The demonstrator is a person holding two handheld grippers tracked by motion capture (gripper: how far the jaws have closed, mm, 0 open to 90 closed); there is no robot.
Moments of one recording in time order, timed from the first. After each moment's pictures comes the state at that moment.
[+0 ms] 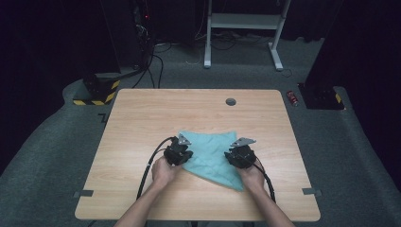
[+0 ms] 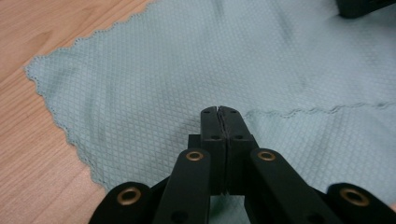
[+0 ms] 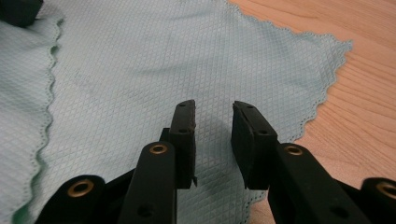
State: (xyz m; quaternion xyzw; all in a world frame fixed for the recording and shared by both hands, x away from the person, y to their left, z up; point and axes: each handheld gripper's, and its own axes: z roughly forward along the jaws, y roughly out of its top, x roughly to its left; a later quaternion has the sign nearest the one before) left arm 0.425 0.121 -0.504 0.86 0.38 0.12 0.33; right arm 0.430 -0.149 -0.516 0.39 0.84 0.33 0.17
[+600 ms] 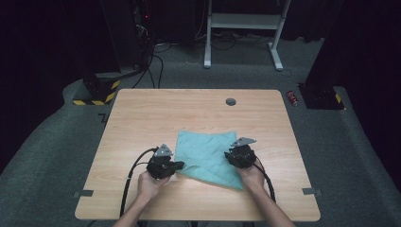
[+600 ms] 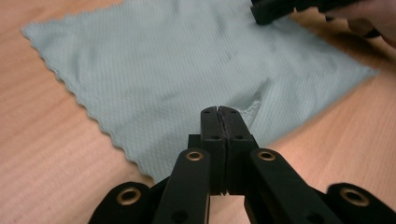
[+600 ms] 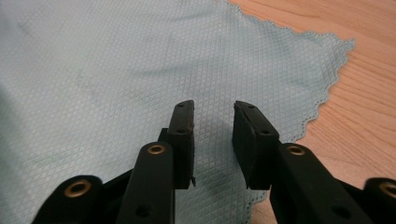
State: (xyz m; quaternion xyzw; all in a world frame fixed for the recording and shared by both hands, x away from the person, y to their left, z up) left arm 0.366 0.164 -0.489 0.83 0.37 0.07 0.40; right arm 0.431 -0.150 -0.516 0.39 0.84 0.33 0.17
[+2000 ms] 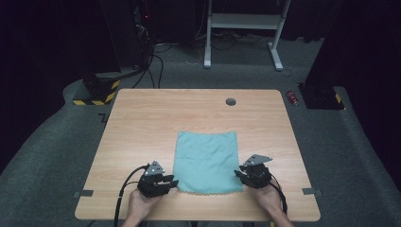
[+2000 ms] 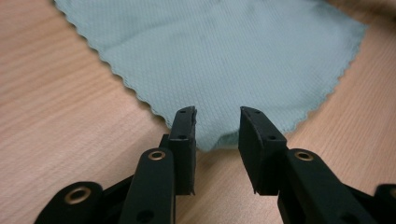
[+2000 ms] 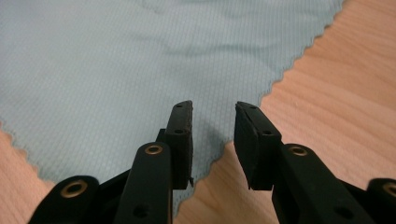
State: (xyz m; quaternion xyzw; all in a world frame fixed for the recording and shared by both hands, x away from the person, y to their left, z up) left arm 0.319 0.187 -0.503 0.82 0.39 0.08 0.41; right arm 0.364 -0.187 -0.503 0.37 0.86 0.33 0.14
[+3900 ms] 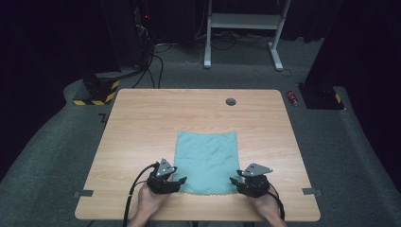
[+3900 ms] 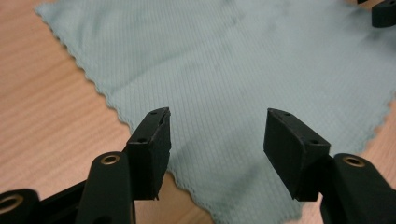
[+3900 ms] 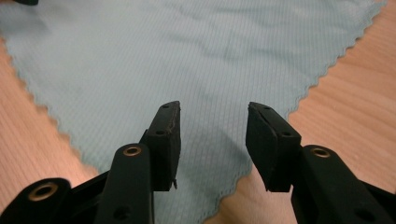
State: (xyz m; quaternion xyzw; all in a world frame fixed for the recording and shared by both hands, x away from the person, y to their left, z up) left arm 0.332 0.157 -0.514 0.82 0.38 0.15 0.40; right arm 0.341 -0.184 -0.515 0.34 0.85 0.37 0.16
